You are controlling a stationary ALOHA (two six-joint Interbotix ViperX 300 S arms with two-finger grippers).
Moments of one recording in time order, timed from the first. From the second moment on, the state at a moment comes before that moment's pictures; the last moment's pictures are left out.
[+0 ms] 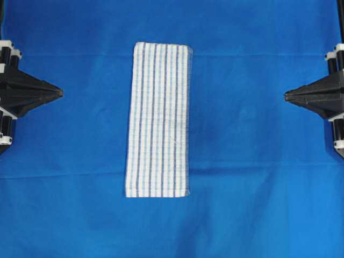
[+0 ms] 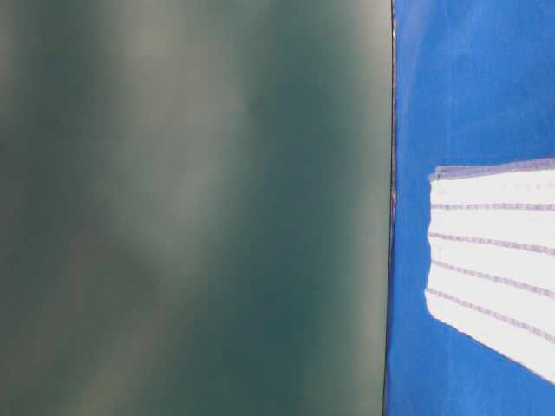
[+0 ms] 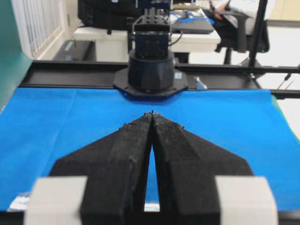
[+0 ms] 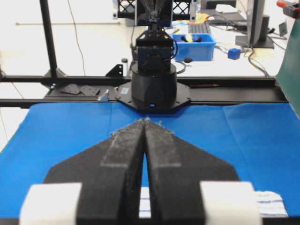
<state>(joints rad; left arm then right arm) 0.00 -0.97 1.18 0.00 -0.29 0.00 0.00 -0.96 1.17 0.00 -0.29 0.00</state>
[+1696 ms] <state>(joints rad) 0.48 0.26 0.82 -0.04 -0.48 -0.03 -0.47 0.25 0.66 -0.10 -0.22 0.02</state>
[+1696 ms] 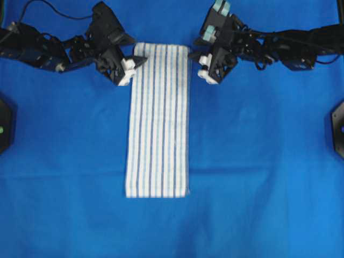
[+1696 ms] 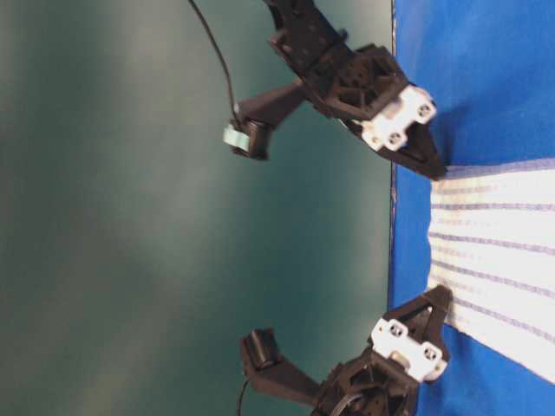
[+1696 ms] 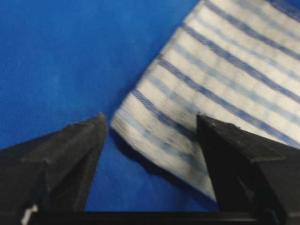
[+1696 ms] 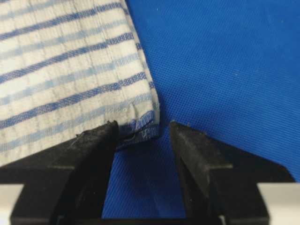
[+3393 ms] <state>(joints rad) 0.58 0.17 0.73 -0.03 -0.37 0.05 -0.58 0.16 0.64 -0.11 -0.24 0.02</state>
